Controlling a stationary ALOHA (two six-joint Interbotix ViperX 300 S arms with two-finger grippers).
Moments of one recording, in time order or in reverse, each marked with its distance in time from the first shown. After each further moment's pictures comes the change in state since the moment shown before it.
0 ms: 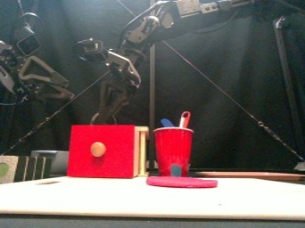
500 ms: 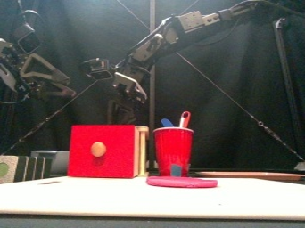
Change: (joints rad) left arm -0.005 0.000 -0.014 0.015 0.000 0.002; right arm -0.032 0.000 0.091 0.025 -0.114 -0.005
